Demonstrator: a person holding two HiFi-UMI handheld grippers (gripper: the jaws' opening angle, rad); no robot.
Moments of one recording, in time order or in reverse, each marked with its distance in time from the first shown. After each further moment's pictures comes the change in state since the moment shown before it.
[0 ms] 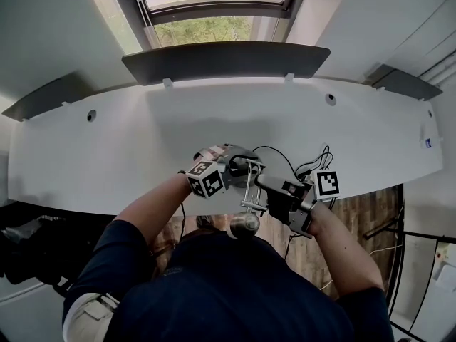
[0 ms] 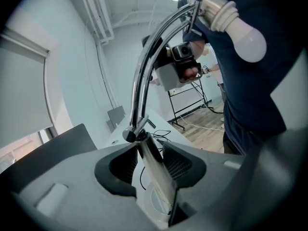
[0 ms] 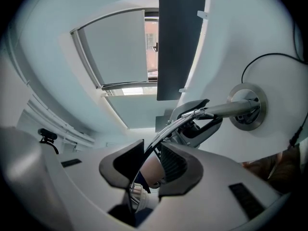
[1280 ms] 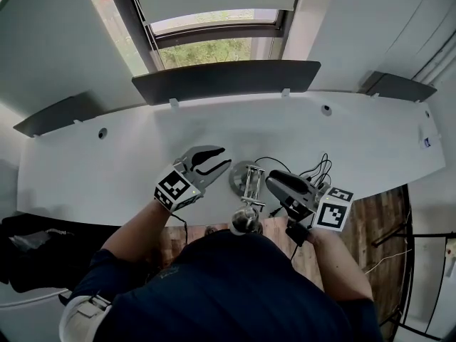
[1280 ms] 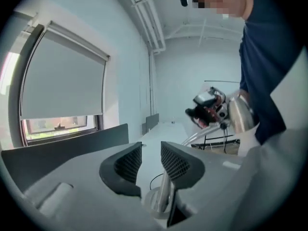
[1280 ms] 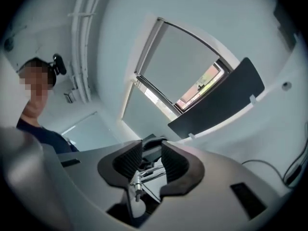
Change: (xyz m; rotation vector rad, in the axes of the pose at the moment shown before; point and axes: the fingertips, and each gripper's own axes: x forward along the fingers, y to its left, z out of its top) left arm -0.139 0.059 0.073 -0.440 -0.083 0.387; right arm -0.027 0.083 -0.008 -0.767 -0.214 -0.110
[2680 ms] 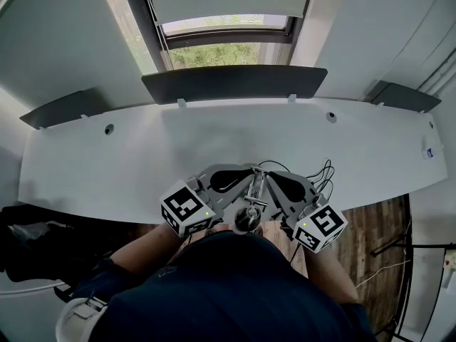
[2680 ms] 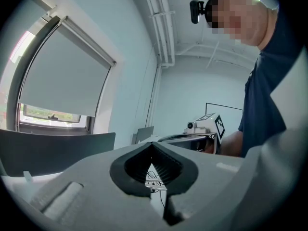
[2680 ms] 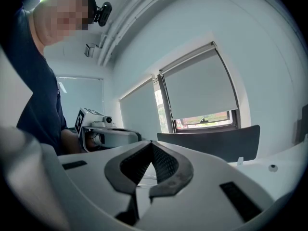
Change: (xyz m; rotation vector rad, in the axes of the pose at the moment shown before) left arm -0.006 -0.068 0.088 -0.213 -0.121 -0.039; right arm 0.012 0.023 0.008 -0.608 -0.025 -0.180
